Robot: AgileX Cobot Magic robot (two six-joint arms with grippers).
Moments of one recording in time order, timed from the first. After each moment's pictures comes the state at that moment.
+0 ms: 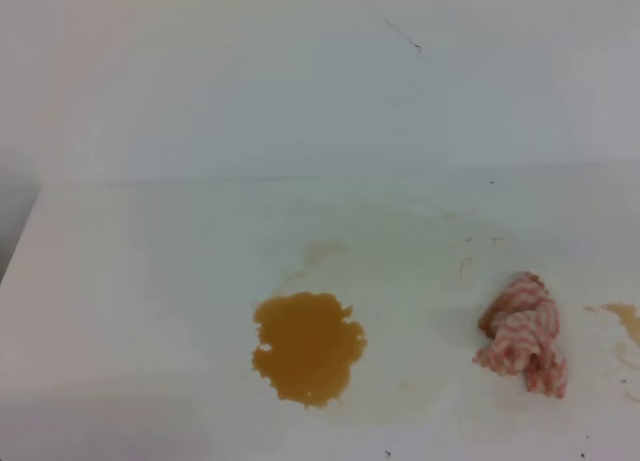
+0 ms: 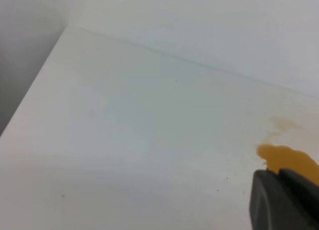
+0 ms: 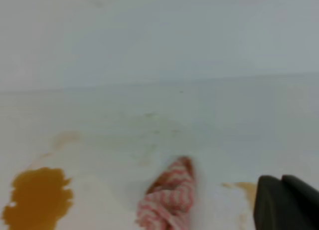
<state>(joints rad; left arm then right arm) -0.04 -0.03 0.04 -0.21 0.30 -0.09 -0.07 0.67 -0.86 0.30 0.75 -0.17</state>
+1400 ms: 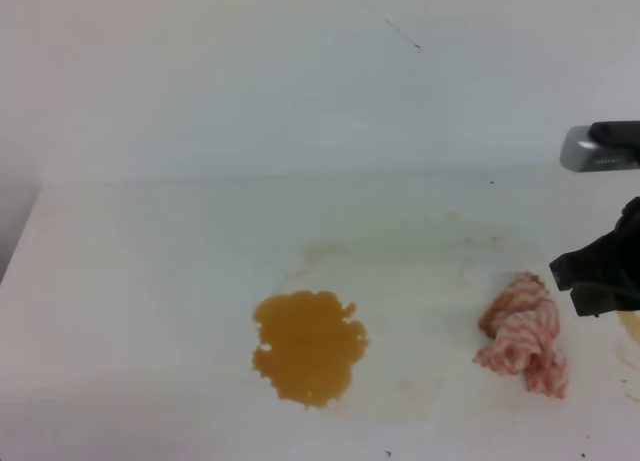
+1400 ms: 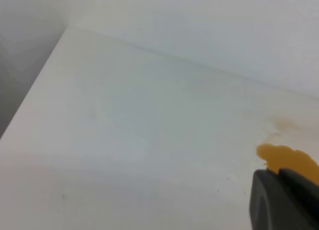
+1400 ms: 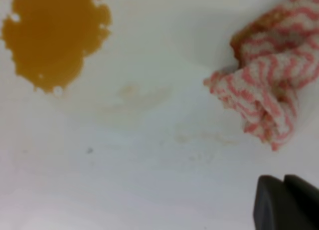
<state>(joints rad) -0.04 -0.03 0.04 -0.21 0.30 -0.09 0.33 1.40 -1.09 0.18 0.92 0.02</state>
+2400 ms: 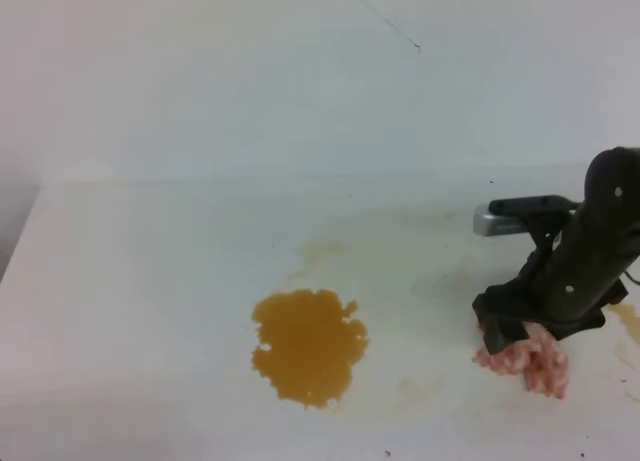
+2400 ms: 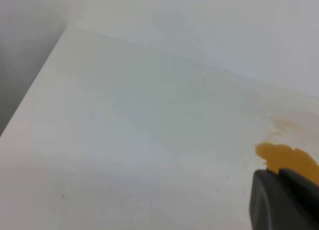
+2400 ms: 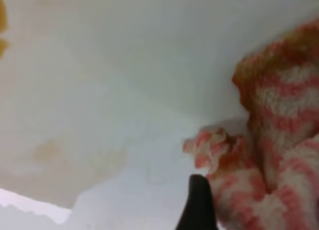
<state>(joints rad) -0.04 -0.03 0.04 -0.21 0.30 -0.09 0.33 1.84 -1.18 0.20 0.75 -0.03</state>
